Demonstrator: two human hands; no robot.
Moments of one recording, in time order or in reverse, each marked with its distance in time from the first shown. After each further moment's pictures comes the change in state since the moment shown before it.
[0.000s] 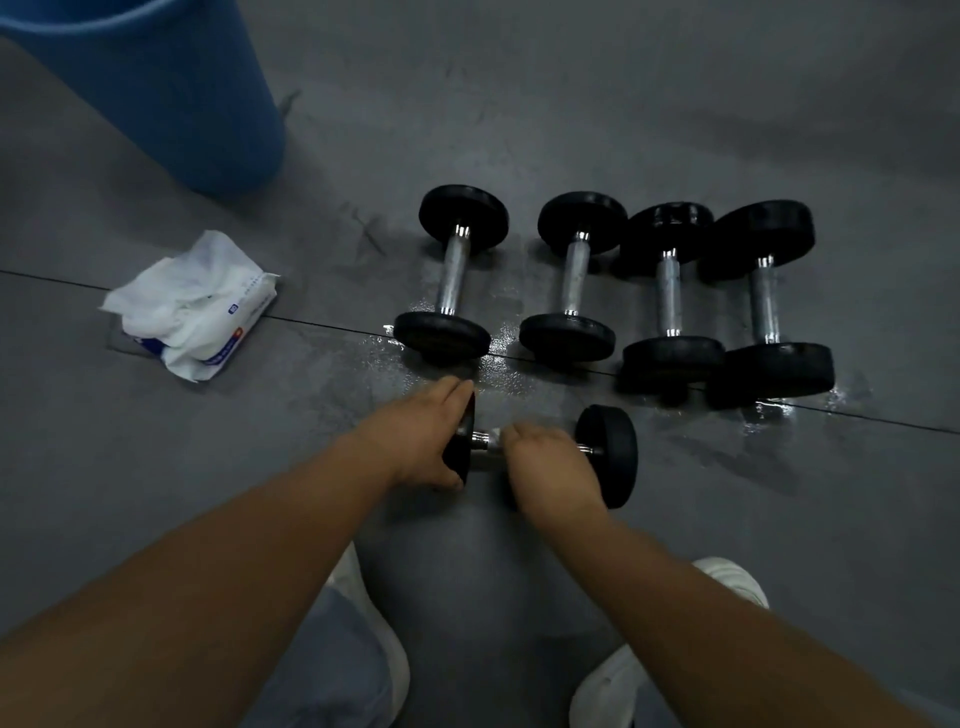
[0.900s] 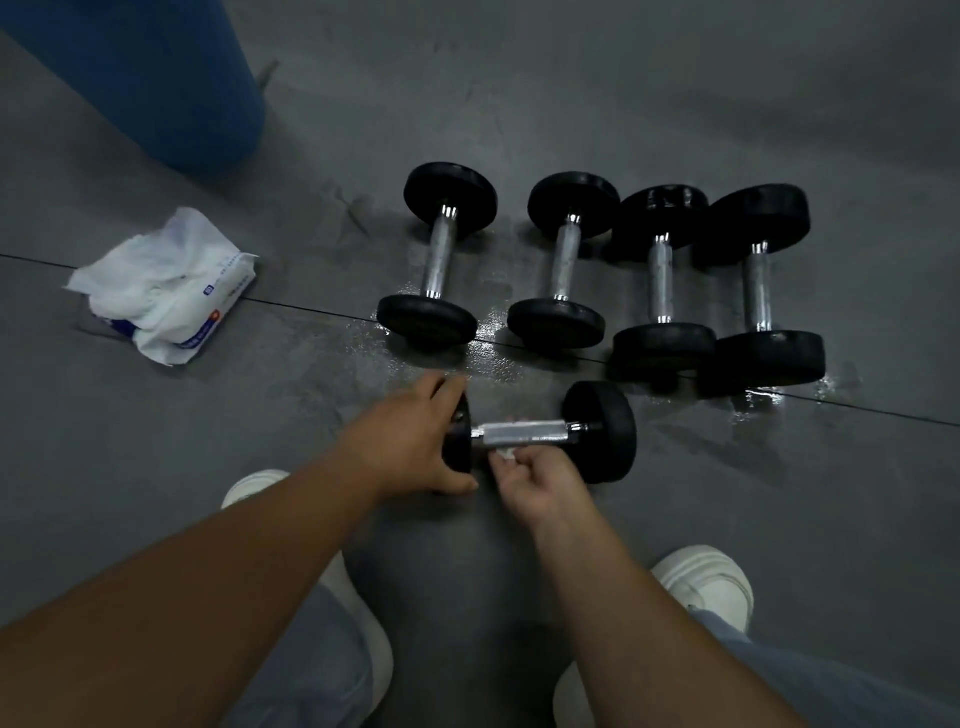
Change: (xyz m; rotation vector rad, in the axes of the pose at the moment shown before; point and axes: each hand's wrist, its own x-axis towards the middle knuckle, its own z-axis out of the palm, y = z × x) left_hand -0.005 0.015 0.018 -0.090 0.160 -0.062; right_hand 0.013 0.002 0.029 2.454 0.105 1.302
